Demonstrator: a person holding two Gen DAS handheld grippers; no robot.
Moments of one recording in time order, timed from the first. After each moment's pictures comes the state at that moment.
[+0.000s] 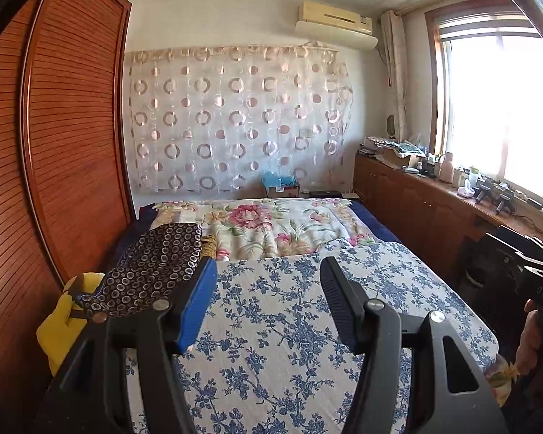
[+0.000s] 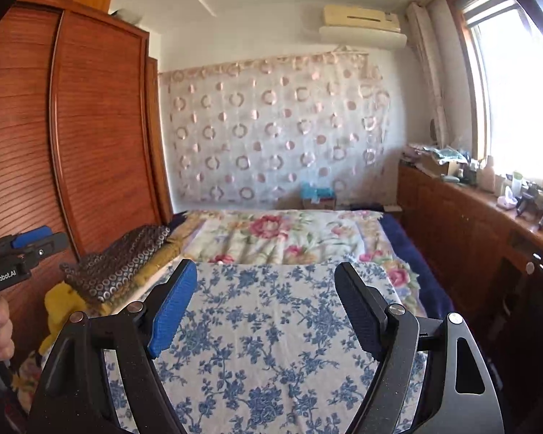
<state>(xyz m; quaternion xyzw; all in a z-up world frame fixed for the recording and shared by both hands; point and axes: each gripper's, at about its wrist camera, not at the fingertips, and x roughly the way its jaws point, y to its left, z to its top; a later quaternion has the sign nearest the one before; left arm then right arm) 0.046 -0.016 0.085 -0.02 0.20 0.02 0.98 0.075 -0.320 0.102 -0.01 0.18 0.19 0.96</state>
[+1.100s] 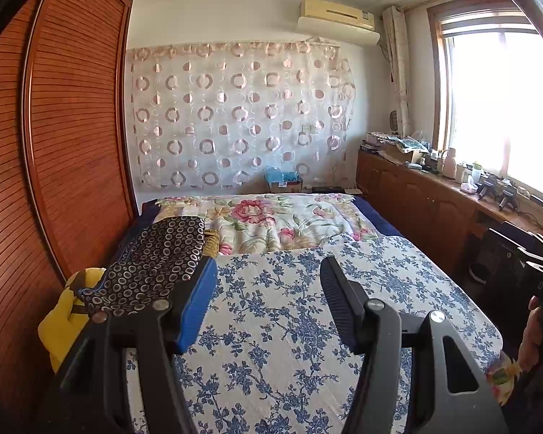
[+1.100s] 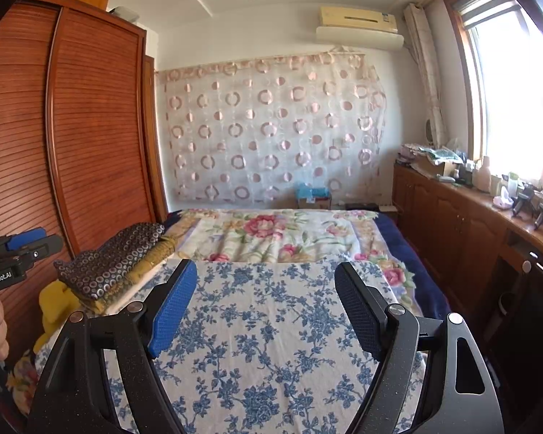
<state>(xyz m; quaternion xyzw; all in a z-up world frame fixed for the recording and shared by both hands) 0.046 -0.016 0.081 -0.02 0.21 0.02 0.98 0.073 -0.327 0.102 -0.01 0.18 0.19 0.97</state>
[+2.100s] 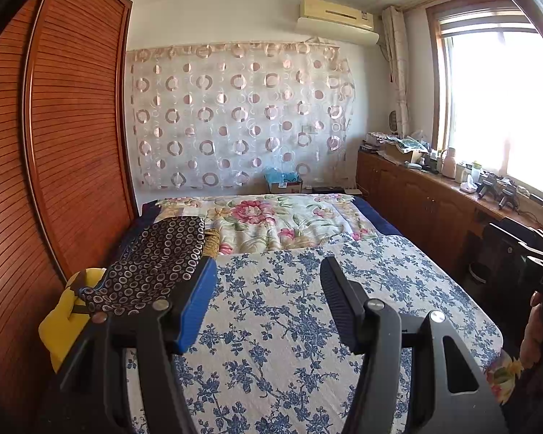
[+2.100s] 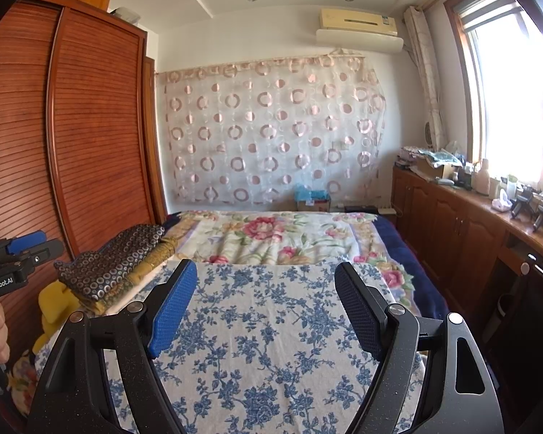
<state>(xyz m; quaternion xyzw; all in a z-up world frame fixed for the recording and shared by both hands) 0.044 -0.017 0.076 -0.02 0.21 0.02 0.98 0.070 -0.327 0.101 -0.01 0.17 0.19 0.97</state>
